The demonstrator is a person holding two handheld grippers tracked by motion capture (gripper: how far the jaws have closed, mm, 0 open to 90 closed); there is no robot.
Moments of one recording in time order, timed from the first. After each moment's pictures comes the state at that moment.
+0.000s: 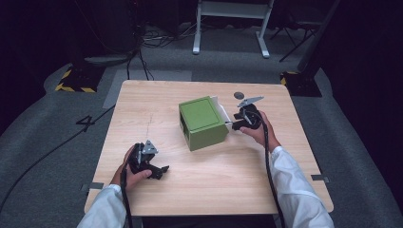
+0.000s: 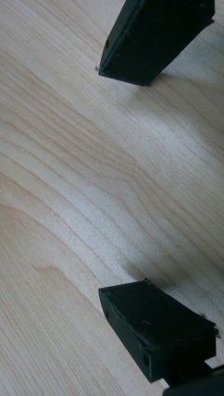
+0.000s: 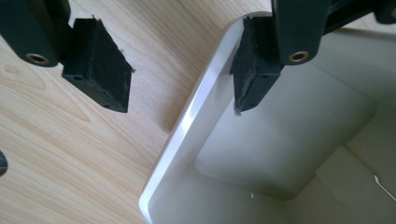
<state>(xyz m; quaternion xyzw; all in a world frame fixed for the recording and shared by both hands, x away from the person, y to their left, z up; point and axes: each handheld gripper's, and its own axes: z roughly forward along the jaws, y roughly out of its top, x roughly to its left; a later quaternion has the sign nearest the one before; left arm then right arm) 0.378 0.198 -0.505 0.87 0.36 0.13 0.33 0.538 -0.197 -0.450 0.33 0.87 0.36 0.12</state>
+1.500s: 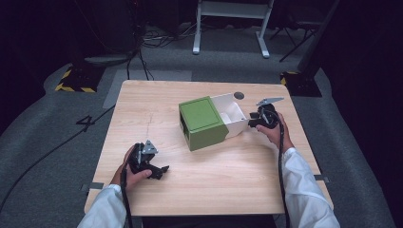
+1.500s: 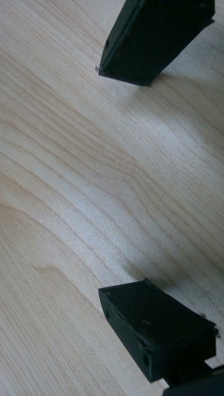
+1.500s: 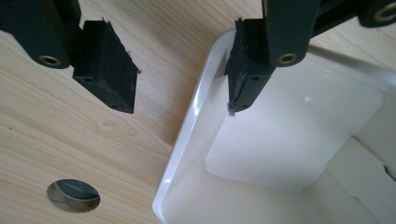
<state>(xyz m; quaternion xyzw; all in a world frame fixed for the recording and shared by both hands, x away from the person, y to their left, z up) 0.378 0.198 -0.505 0.87 0.36 0.13 0.33 0.547 -0.261 -0.457 0.38 0.84 0.37 0.13</state>
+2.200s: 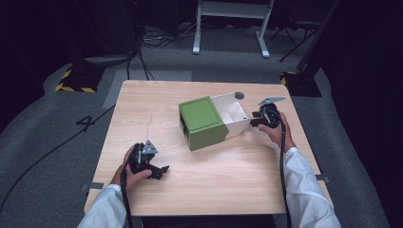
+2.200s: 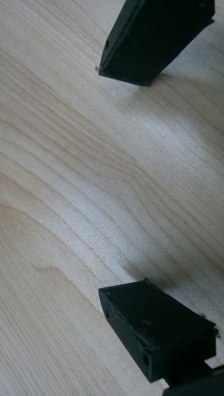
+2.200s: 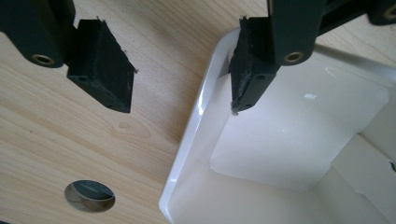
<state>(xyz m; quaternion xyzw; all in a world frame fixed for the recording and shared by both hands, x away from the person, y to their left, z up) 0.378 0.198 -0.505 0.87 0.36 0.13 0.33 0.548 -0.267 -0.456 0.39 0.83 0.37 0.14</state>
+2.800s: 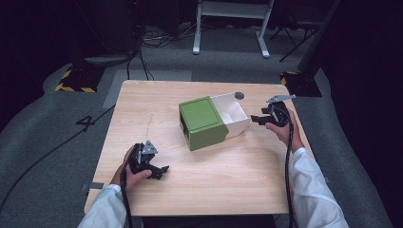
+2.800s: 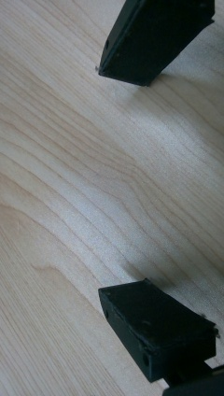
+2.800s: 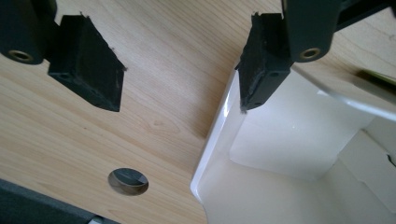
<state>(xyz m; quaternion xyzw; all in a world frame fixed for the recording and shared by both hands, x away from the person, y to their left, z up) 0.377 0.198 -0.505 0.87 0.36 0.13 0.33 0.536 -0.286 -0.431 0.39 0.83 0.36 0.18</state>
